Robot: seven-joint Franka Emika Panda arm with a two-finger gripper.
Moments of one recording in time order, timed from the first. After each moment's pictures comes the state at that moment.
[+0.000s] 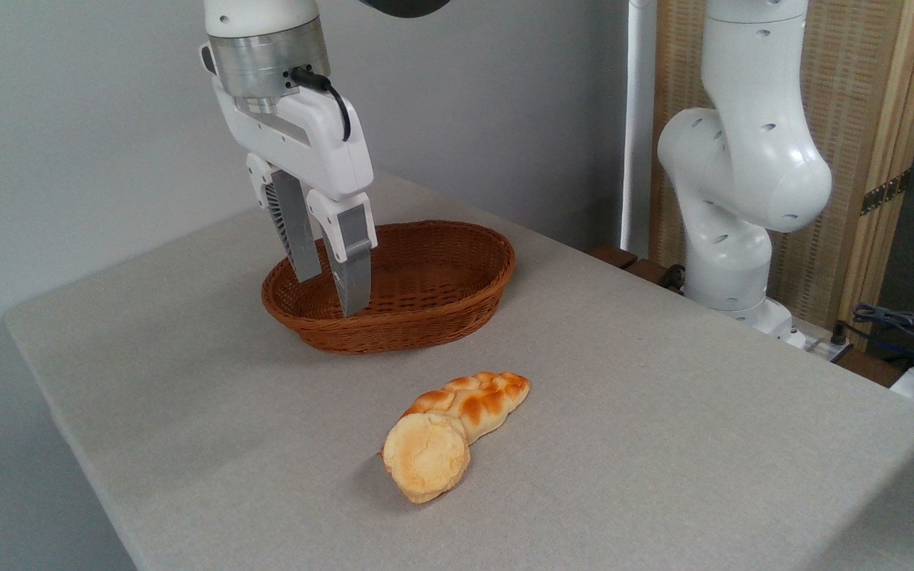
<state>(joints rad) -0.28 0.00 0.13 -1.68 -0.02 1.69 0.65</state>
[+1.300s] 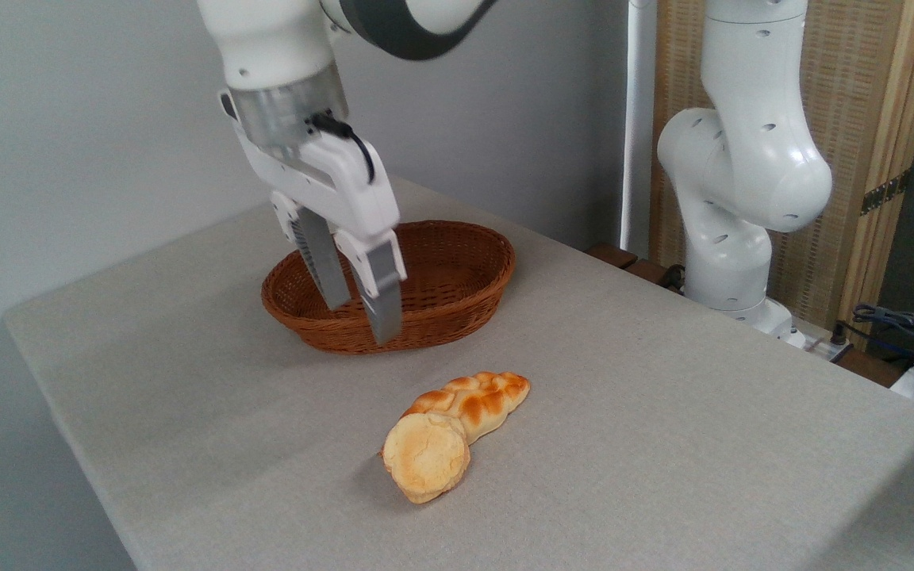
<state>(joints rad) -0.27 0.00 0.15 -1.75 -0.02 1.69 0.67</state>
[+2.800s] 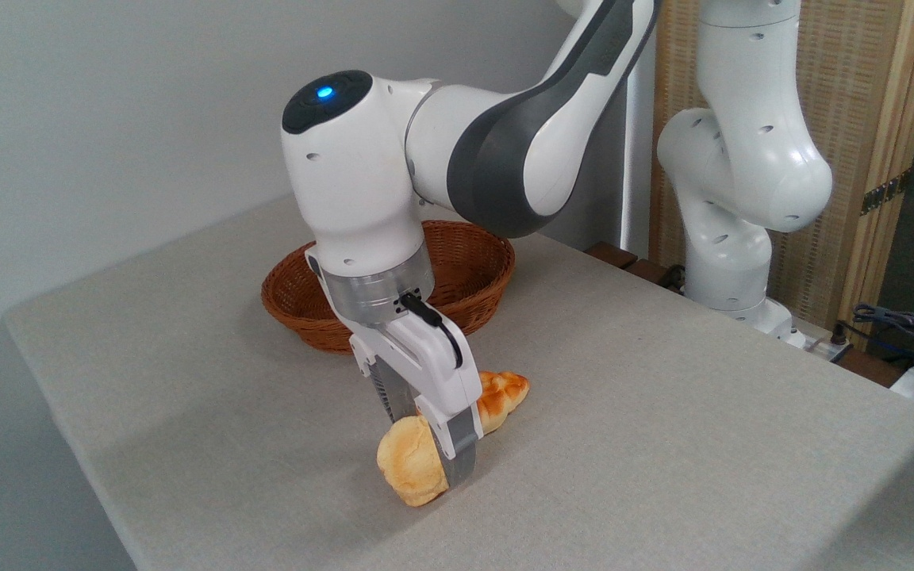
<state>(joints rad) -0.26 0.06 0.31 -2.01 -0.02 1.99 0.90</state>
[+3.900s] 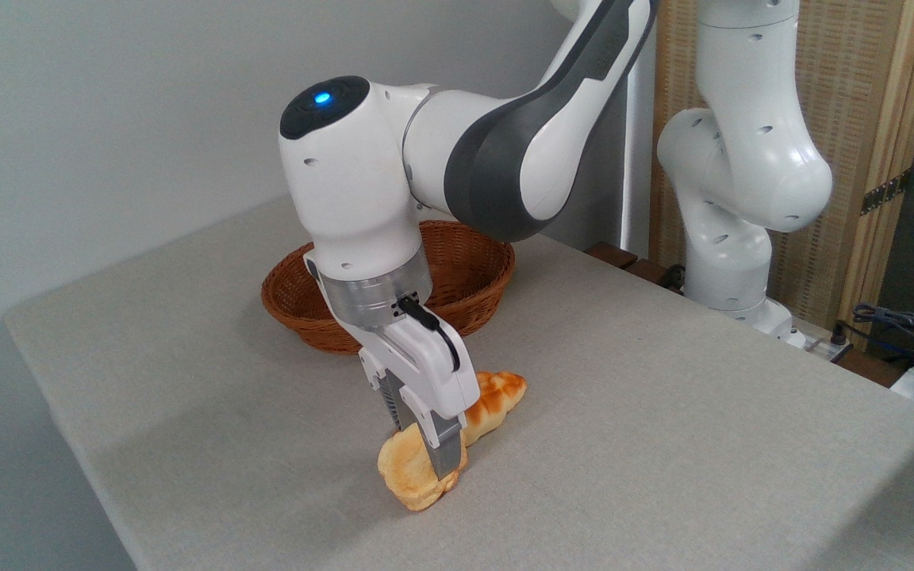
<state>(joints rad) -0.27 0.06 0.31 -2.00 -0.02 2.00 0.90</state>
